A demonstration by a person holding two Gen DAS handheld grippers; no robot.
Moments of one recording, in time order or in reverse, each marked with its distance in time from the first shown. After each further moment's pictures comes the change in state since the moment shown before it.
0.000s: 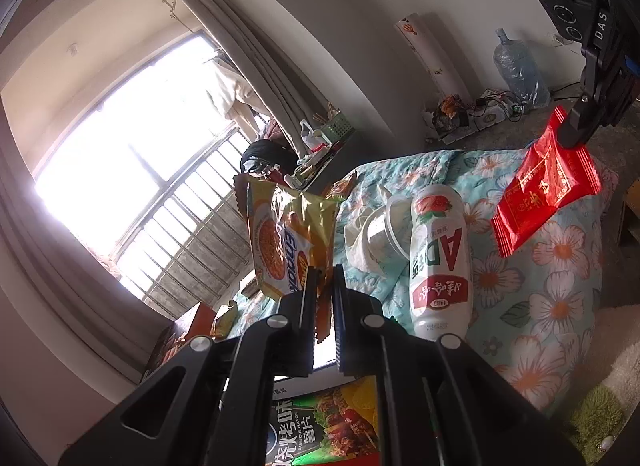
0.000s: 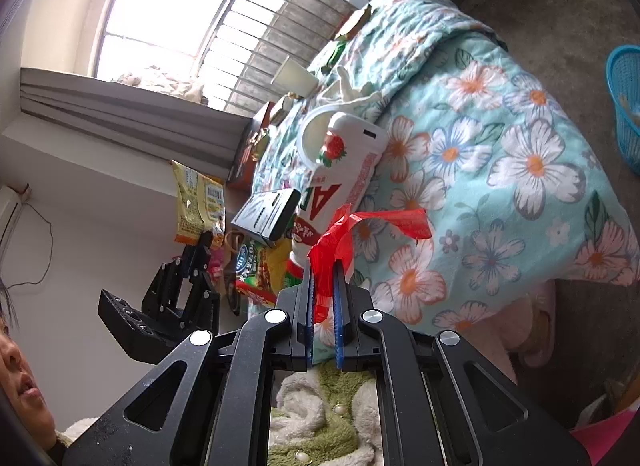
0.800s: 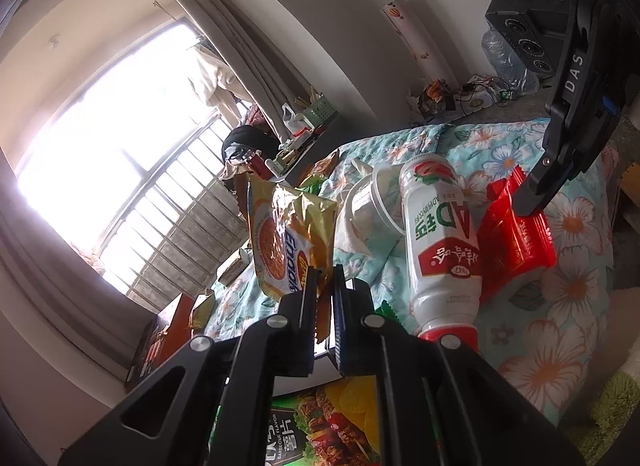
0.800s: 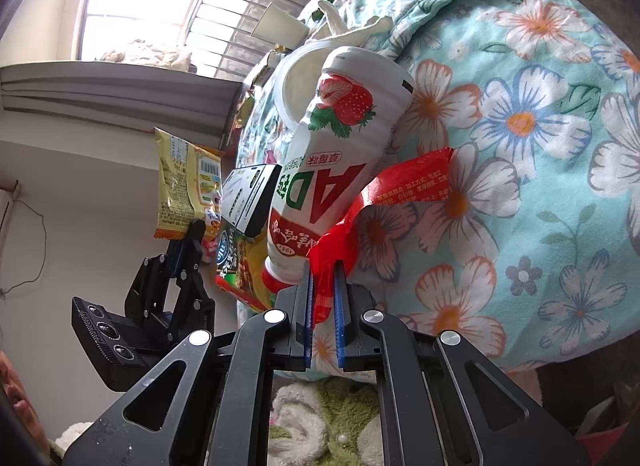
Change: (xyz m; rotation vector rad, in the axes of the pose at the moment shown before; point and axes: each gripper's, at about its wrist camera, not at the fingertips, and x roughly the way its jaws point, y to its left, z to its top) left arm 0.033 -0.003 -0.020 0.011 0.056 -0.070; right arm 0.075 -0.009 0.015 0.029 0.165 -0.006
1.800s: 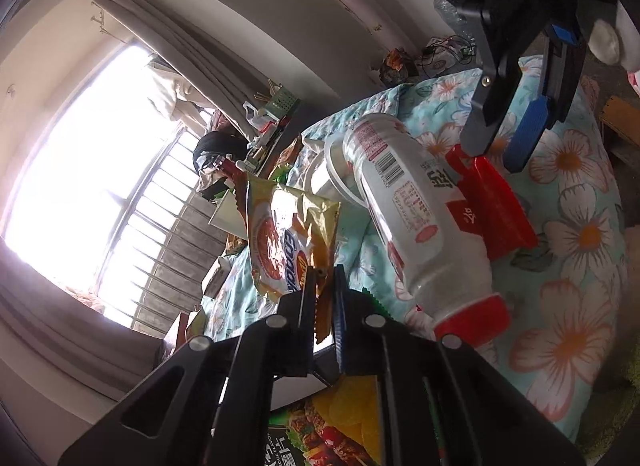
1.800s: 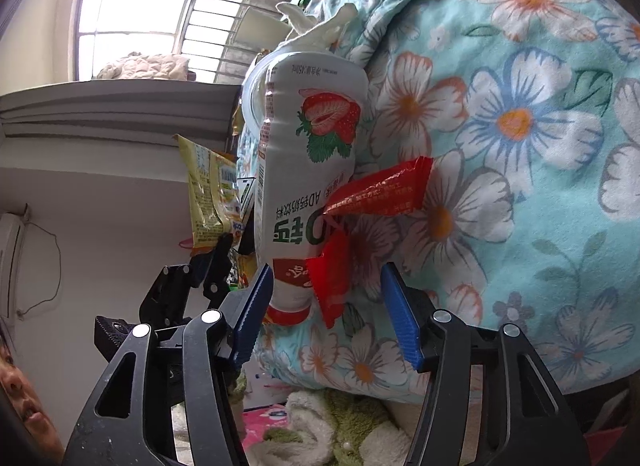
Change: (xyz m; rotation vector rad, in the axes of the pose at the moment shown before) left arm 0.023 -0.020 -0.008 0.189 0.038 -0.057; right arm 0.034 -0.018 0.016 0.074 0.036 0.057
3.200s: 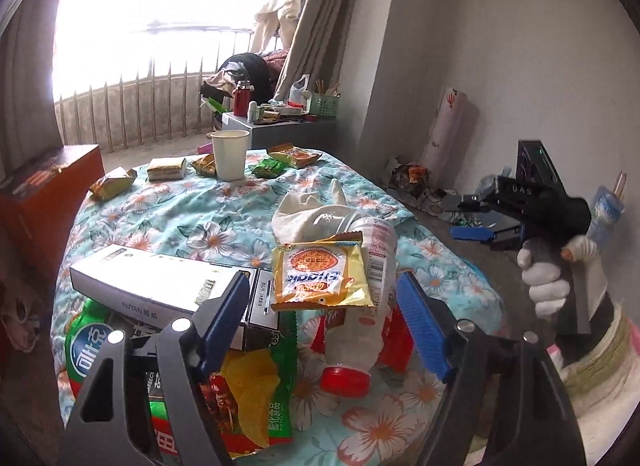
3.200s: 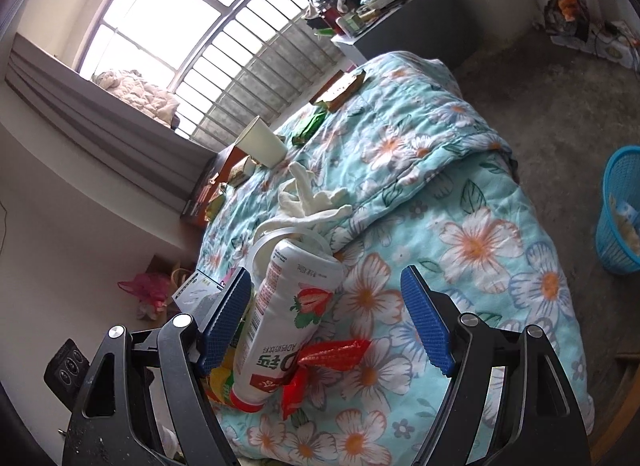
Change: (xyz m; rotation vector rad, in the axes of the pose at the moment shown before) left arm -0.032 0.080 -0.017 -0.874 -0.050 -0.337; right arm -0.073 0.042 0.055 -0.224 -0.341 -0.237
